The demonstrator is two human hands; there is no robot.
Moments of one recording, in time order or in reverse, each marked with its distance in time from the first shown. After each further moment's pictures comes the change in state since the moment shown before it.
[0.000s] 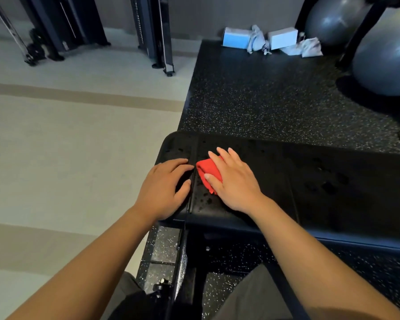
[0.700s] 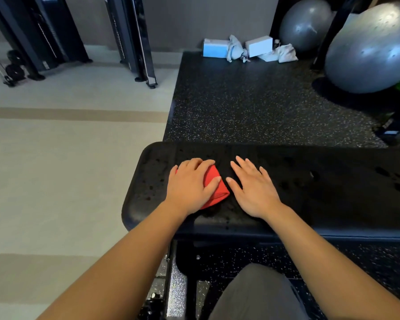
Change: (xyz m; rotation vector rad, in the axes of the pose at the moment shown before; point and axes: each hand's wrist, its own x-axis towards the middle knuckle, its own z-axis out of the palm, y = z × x) left_hand 0.054 0.077 0.038 0.058 -0.054 -0.049; right_hand -0.034 0.077 -0.011 -0.004 0.026 0.188
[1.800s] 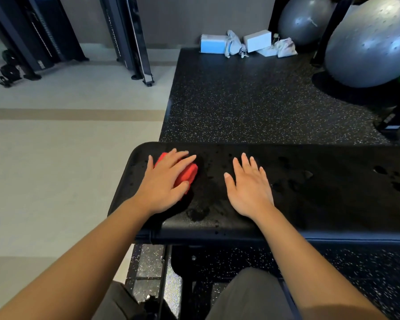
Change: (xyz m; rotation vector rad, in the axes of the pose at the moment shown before) left_hand 0.002 -0.034 -0.020 -0.065 -0.087 0.109; right_hand 0.004 0.001 -0.001 -0.017 0.025 0.152
